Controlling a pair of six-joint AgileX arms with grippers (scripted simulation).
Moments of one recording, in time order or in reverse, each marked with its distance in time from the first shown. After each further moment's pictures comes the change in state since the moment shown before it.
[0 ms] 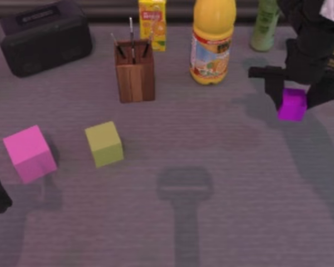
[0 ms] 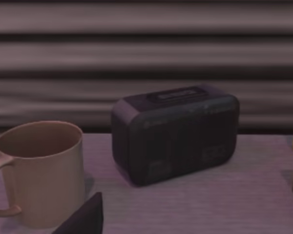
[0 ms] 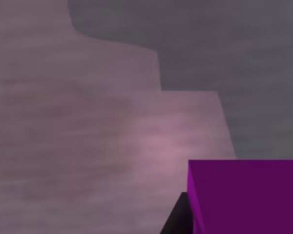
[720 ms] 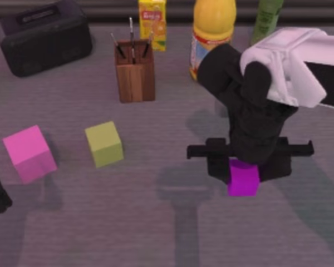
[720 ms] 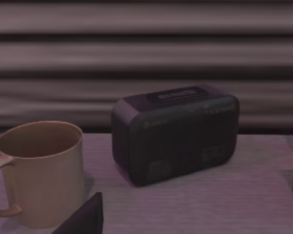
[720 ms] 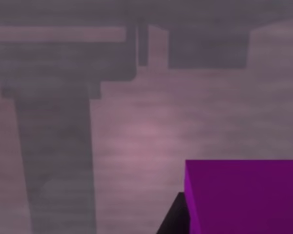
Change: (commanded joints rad) left arm 0.000 0.000 0.000 0.000 0.000 0.000; right arm 0.417 -0.361 -0.492 0.116 0.005 0.284
